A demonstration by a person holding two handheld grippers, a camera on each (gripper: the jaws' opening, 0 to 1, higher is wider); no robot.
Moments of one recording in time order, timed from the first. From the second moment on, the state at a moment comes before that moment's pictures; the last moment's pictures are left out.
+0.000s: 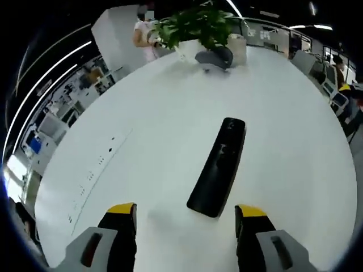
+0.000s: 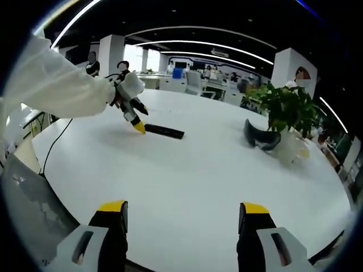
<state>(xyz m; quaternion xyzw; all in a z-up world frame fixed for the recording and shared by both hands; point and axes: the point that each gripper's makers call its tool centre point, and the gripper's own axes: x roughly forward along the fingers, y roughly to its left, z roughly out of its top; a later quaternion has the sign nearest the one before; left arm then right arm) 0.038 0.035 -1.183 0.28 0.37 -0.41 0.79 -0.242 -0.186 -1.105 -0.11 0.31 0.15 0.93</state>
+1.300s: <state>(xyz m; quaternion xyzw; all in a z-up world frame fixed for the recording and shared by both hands) -0.105 0.100 -1.052 0.05 0.20 -0.24 0.95 -0.235 -0.188 -1.088 -0.09 0.26 0.13 0.95</state>
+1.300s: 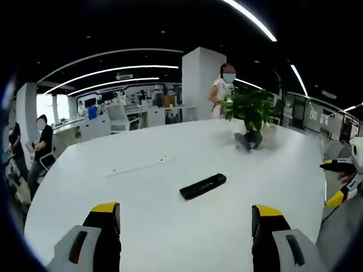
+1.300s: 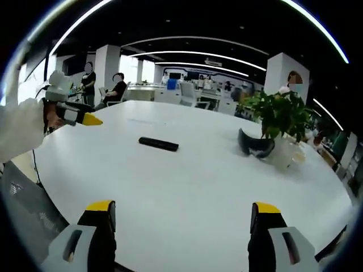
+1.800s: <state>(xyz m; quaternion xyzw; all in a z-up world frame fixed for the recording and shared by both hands) -0.195 0.124 -1.045 0.05 0.17 -0.17 0.97 -0.235 -0.187 -1.080 -0.10 0.24 0.13 0.96</state>
